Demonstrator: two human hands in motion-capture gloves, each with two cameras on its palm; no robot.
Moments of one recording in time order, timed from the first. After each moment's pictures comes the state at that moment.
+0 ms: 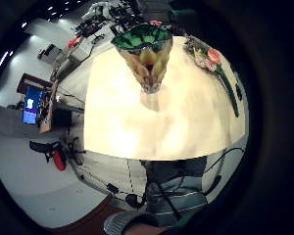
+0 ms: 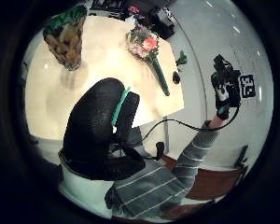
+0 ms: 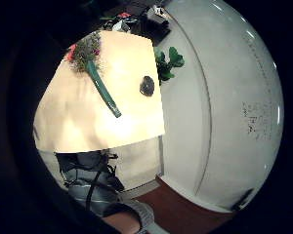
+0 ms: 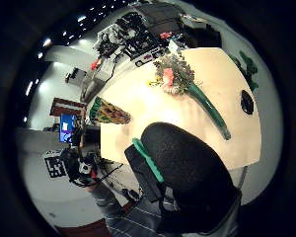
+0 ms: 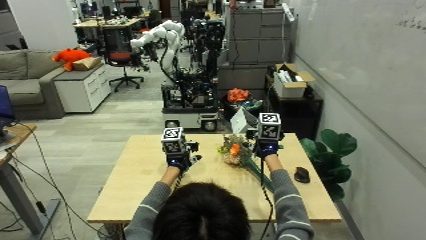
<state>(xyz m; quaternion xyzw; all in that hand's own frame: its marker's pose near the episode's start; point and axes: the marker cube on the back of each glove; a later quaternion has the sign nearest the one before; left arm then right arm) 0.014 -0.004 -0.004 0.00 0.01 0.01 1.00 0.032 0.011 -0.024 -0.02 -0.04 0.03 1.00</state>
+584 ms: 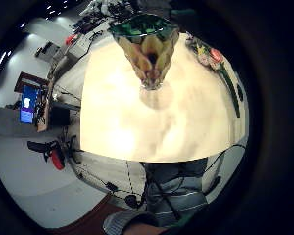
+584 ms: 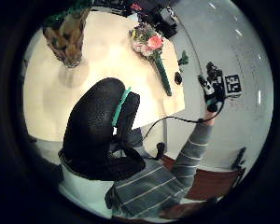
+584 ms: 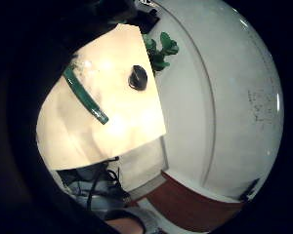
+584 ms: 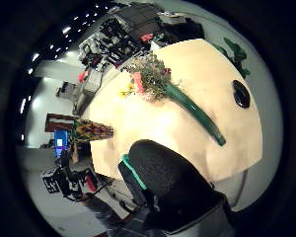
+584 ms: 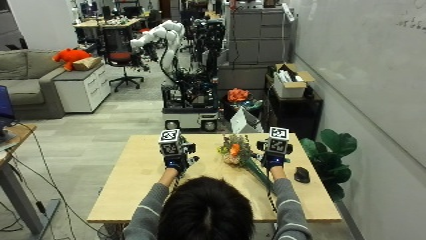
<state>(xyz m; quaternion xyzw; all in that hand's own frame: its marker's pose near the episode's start) -0.001 -0.013 0.012 0.00 0.01 0.00 1.00 0.078 -0.021 0.073 0.02 -0.05 0.09 0.99</state>
